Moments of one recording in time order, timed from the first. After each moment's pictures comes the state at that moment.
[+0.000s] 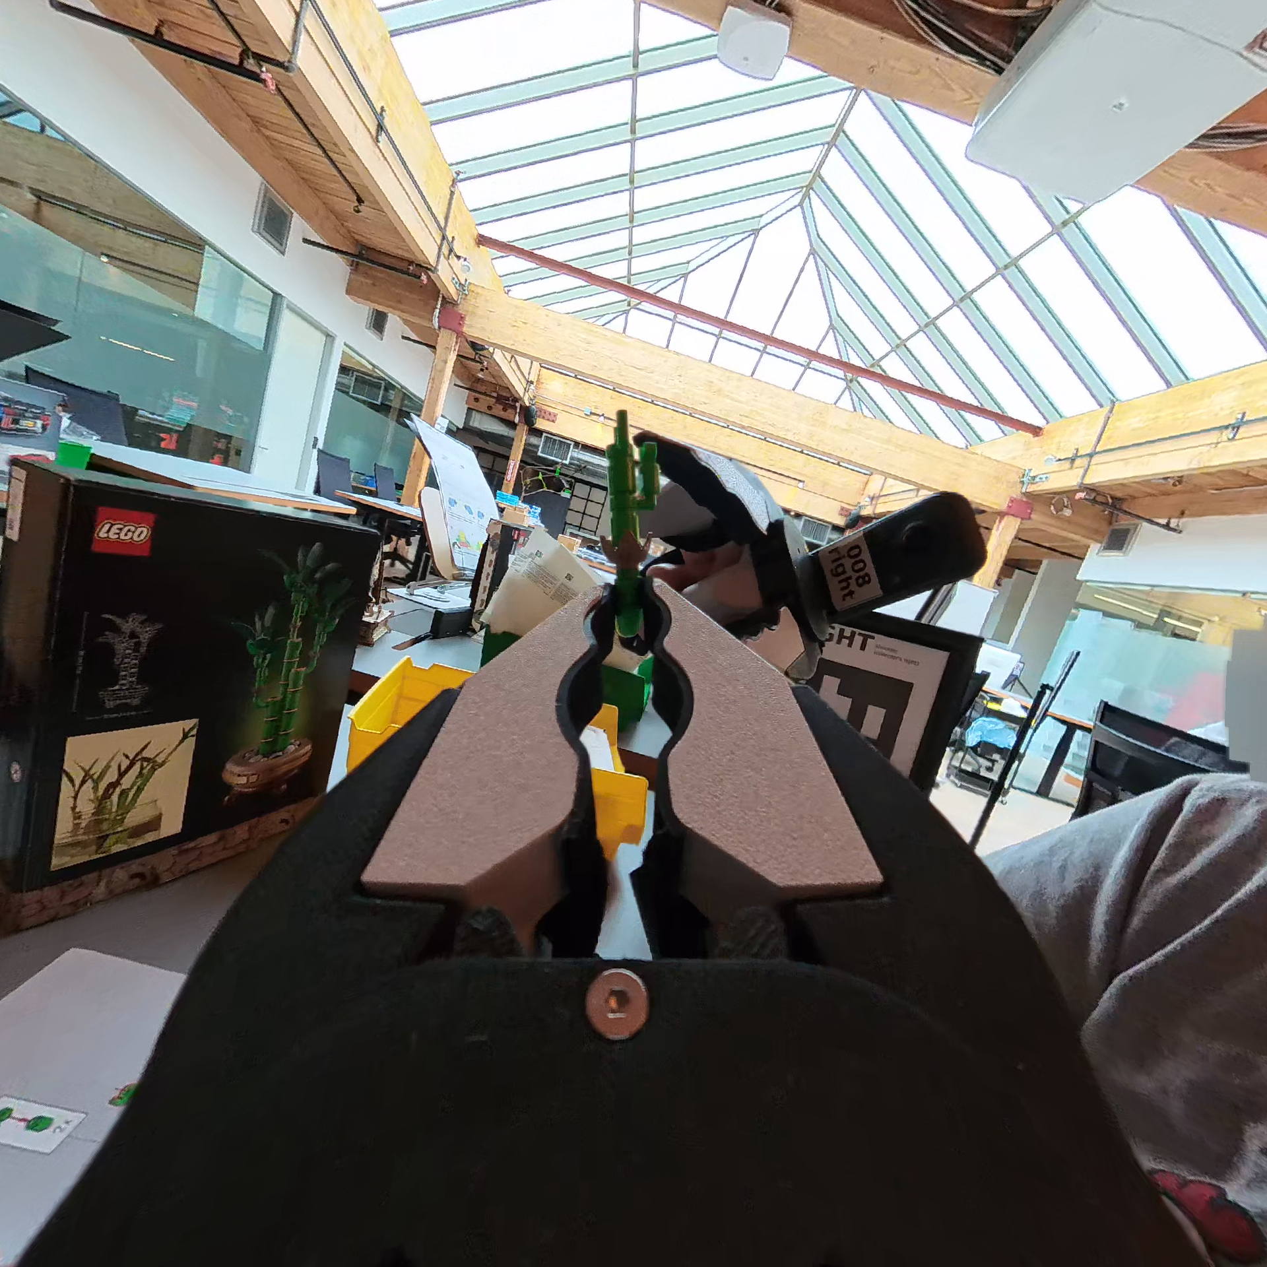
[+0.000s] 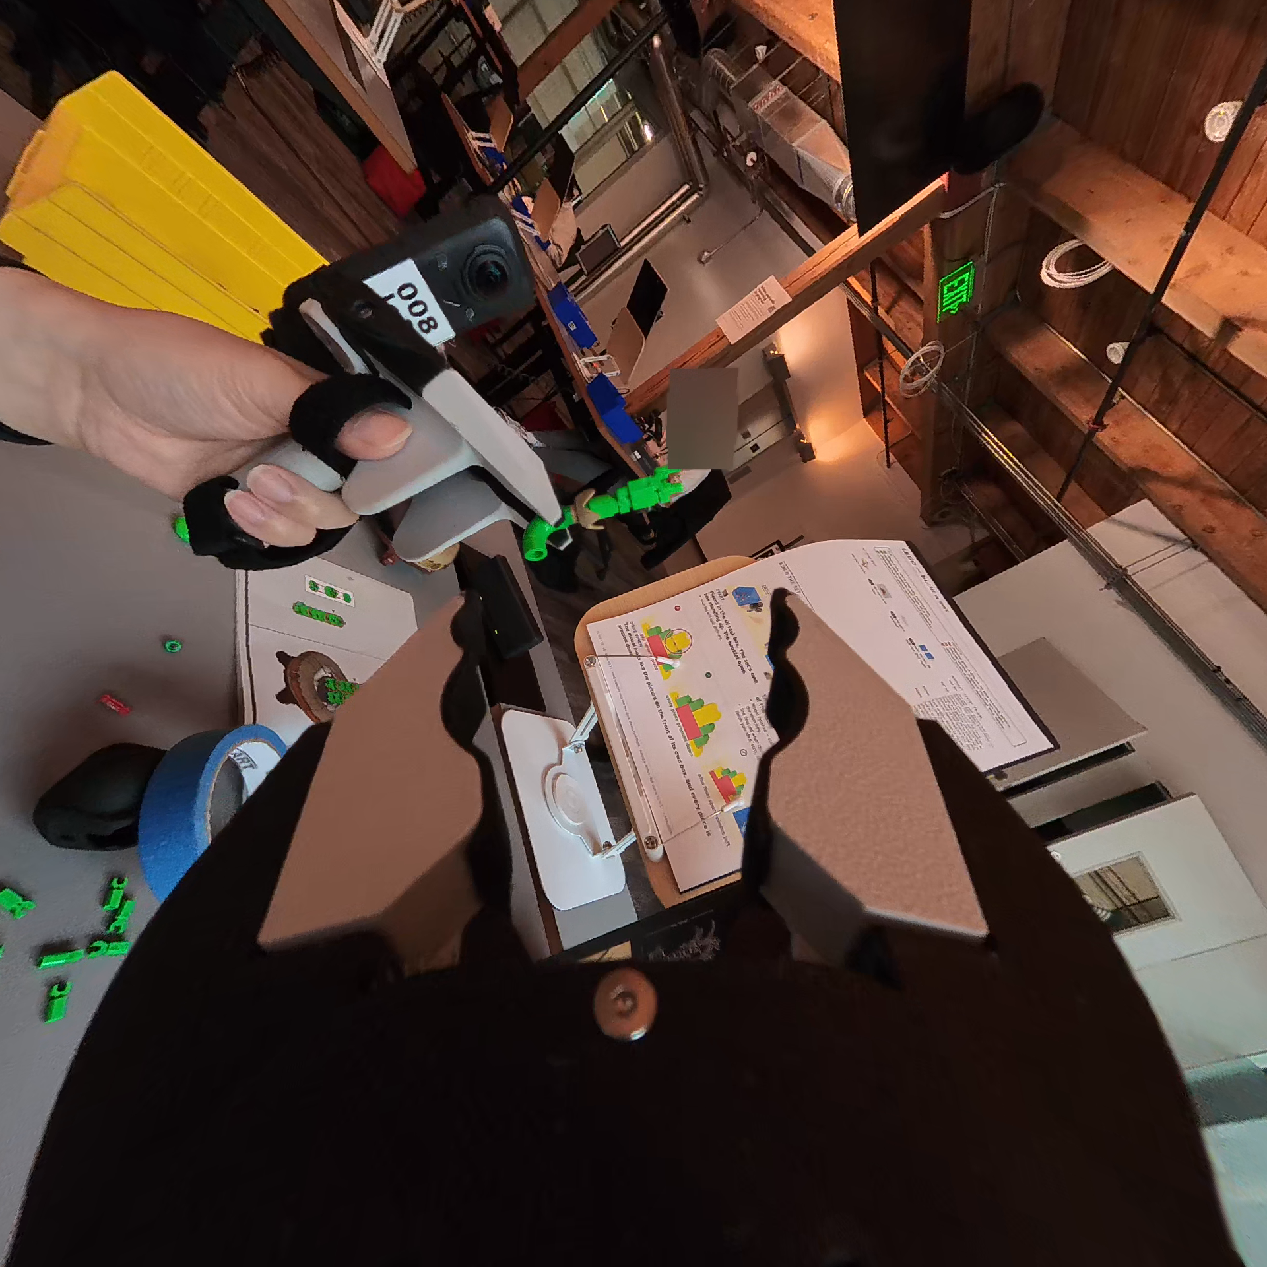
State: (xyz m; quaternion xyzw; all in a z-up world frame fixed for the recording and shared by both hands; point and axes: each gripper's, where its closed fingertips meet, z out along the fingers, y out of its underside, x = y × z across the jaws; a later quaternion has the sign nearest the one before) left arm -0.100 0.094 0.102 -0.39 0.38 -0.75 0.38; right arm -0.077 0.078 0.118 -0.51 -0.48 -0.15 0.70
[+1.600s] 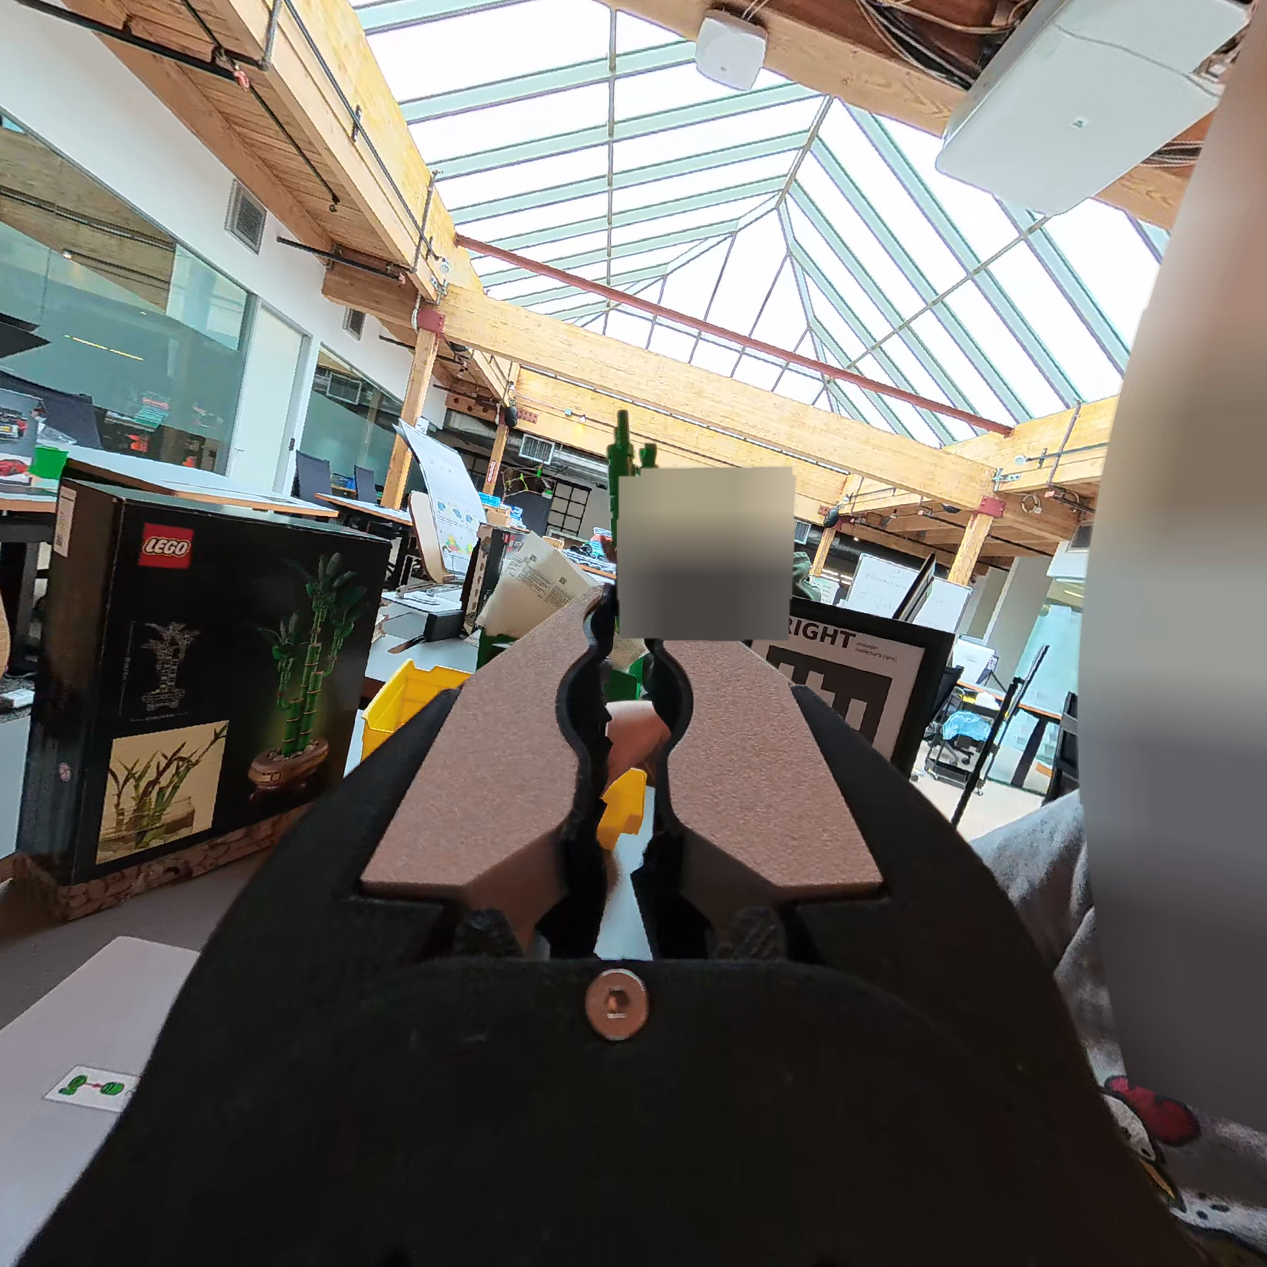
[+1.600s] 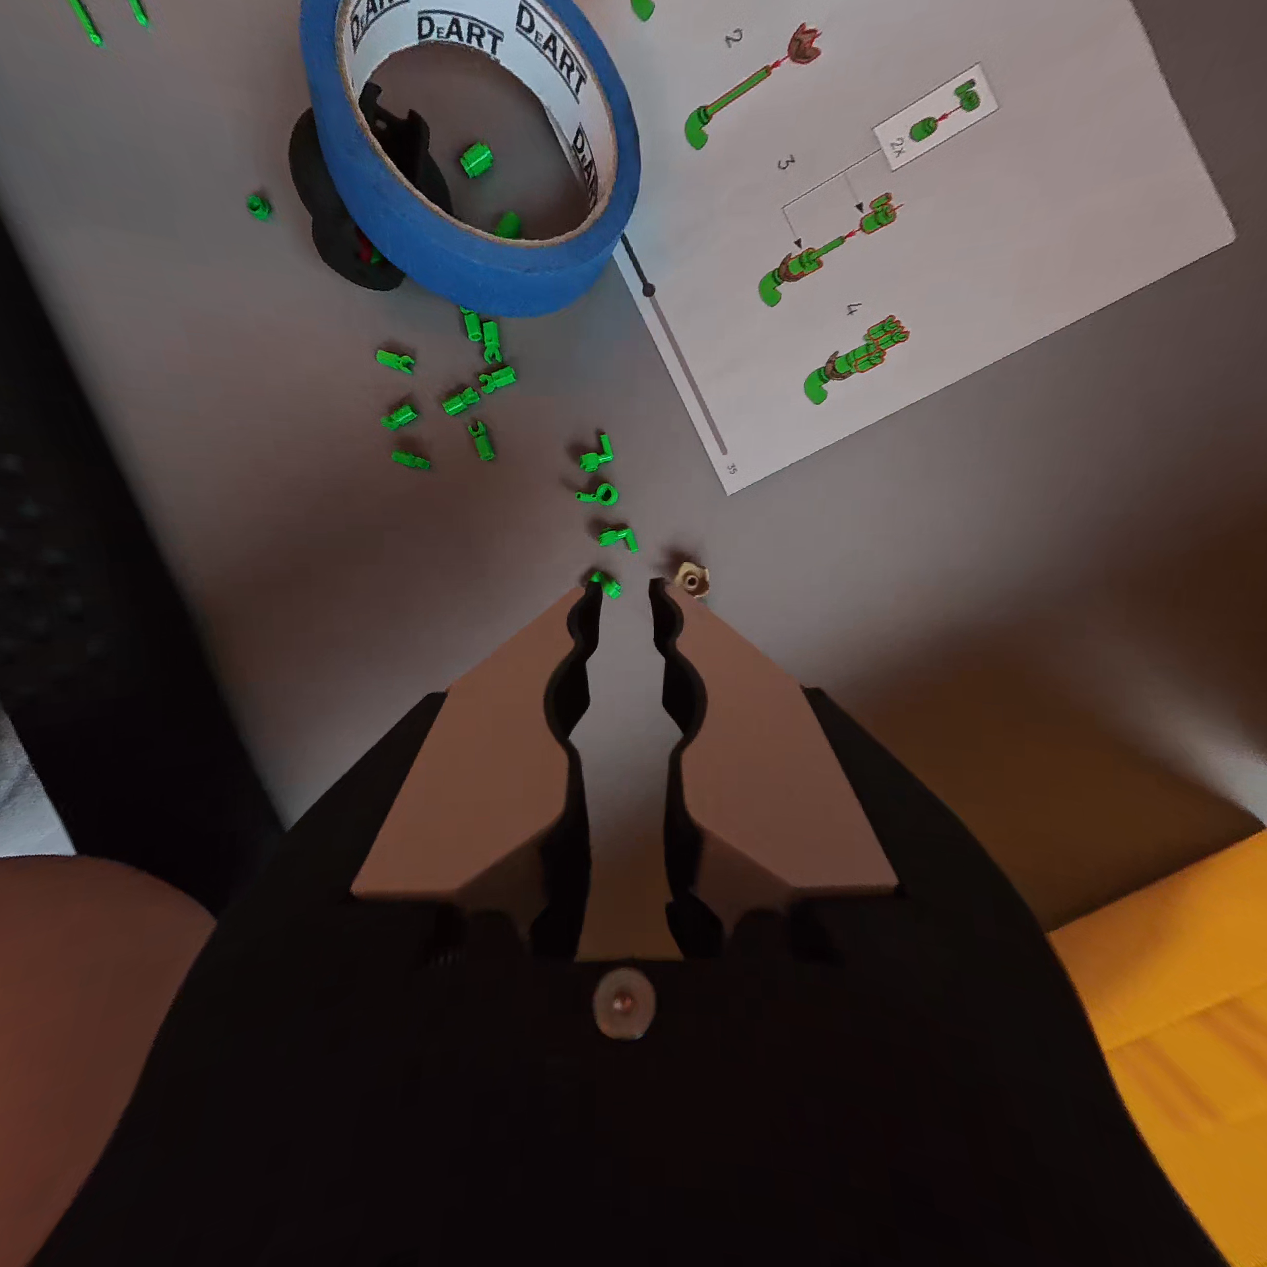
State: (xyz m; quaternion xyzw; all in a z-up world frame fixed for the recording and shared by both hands) left arm -0.122 0.117 0.104 -0.38 0.39 -0.75 0.37; right arm 0.036 0.065 -0.150 -0.91 -0.32 0.15 0.20
